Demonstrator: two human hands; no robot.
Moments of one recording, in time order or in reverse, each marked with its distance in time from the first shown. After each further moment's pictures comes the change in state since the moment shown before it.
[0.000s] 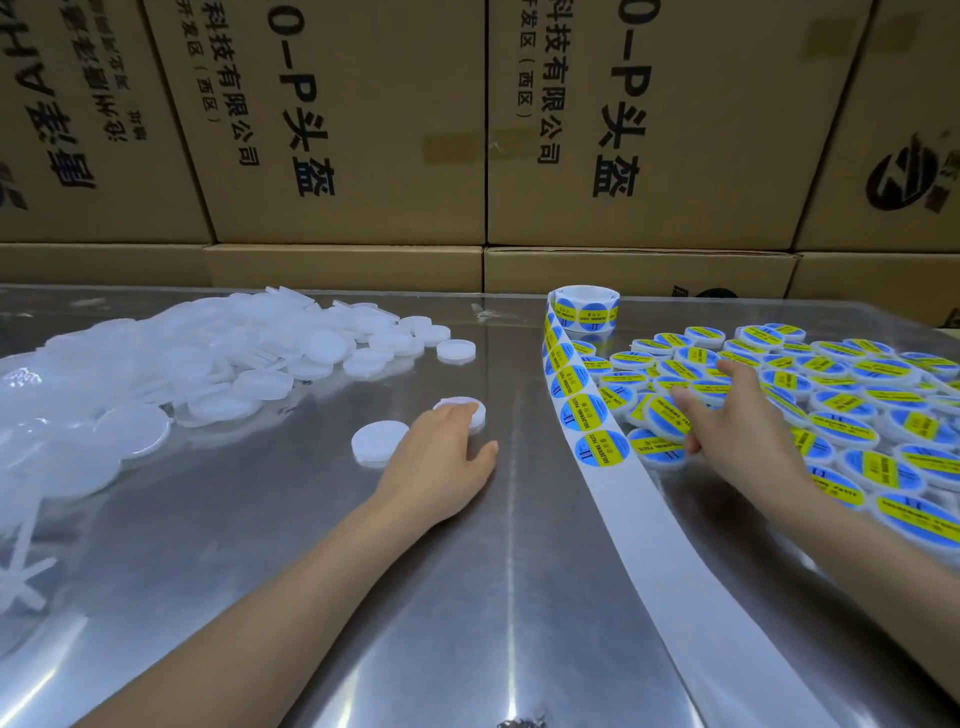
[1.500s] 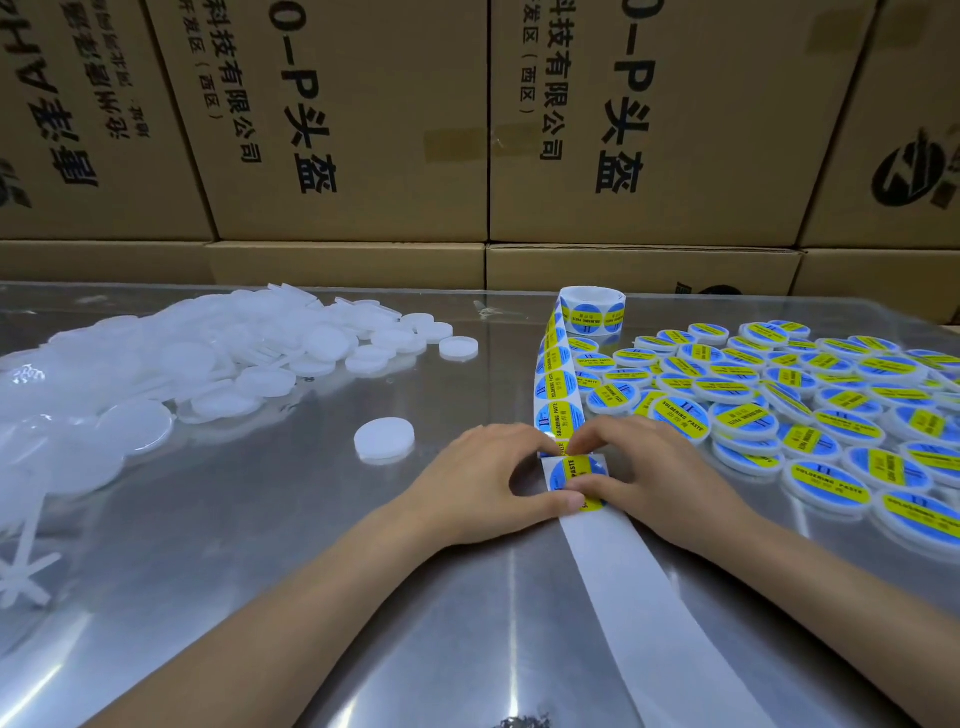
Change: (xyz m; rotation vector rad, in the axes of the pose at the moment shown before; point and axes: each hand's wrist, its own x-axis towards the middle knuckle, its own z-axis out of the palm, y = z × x) left_hand -0.009 0.021 0.002 -0.050 -0.211 0.329; right_hand -0.040 -0.023 0.023 -0.163 -0.340 -0.657
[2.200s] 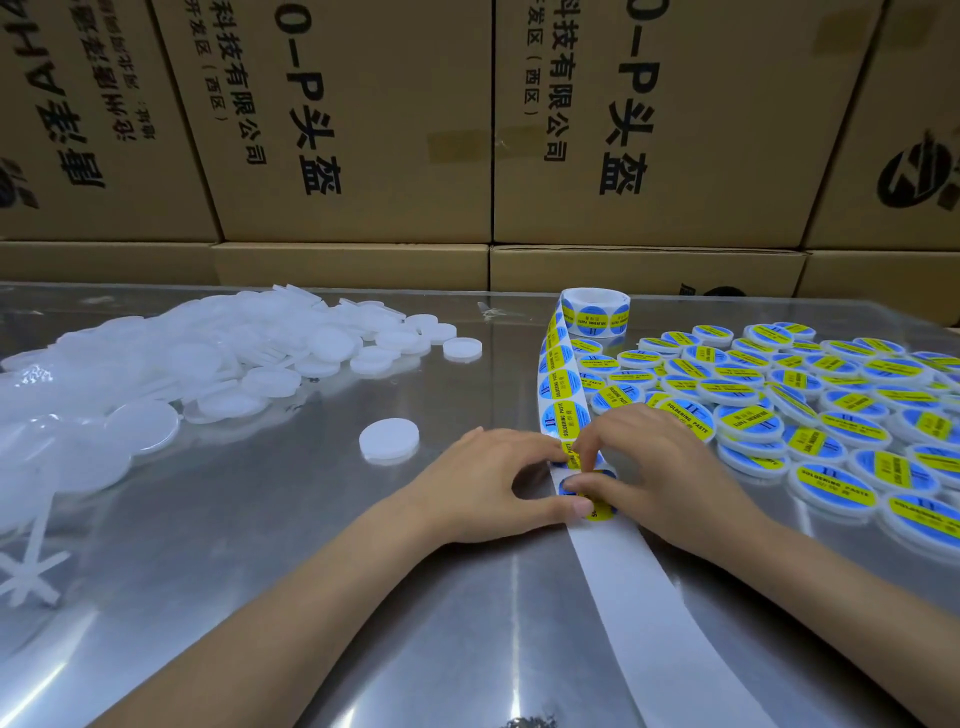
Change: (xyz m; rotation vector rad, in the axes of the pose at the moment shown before) left_hand -0.001 0.005 -0.007 0.026 -0.097 0.011; right_hand 0.000 -0.011 -0.006 -0.072 0.081 -0.170
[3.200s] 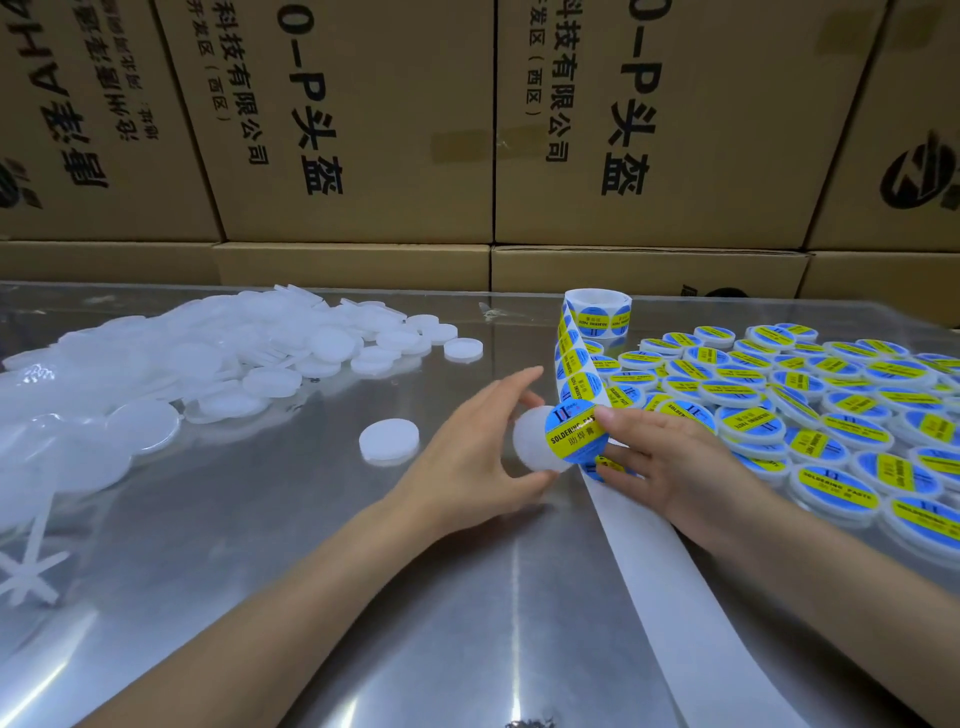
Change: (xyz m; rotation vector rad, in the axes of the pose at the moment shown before) left_hand -0.002 -0.004 -0.007 -0.199 0.363 0.067; right_hand 0.006 -0.004 -0.003 1.342 -0.011 0.813
